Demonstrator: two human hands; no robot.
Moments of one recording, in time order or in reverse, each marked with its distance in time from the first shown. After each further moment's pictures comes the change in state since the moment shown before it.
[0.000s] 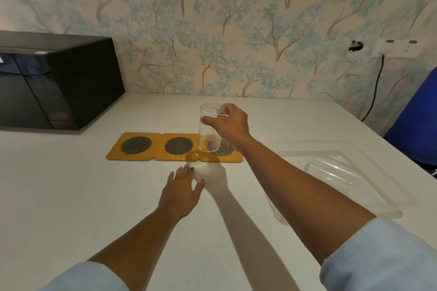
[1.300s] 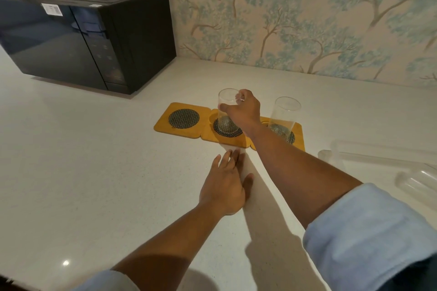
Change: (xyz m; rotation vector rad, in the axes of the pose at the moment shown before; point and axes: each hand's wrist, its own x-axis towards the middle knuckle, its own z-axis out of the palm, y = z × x) left_hand -0.005 0.013 -0.024 0.030 -0.098 -0.128; right_hand 0.063 0.042 0.145 0.021 -0.177 0.007
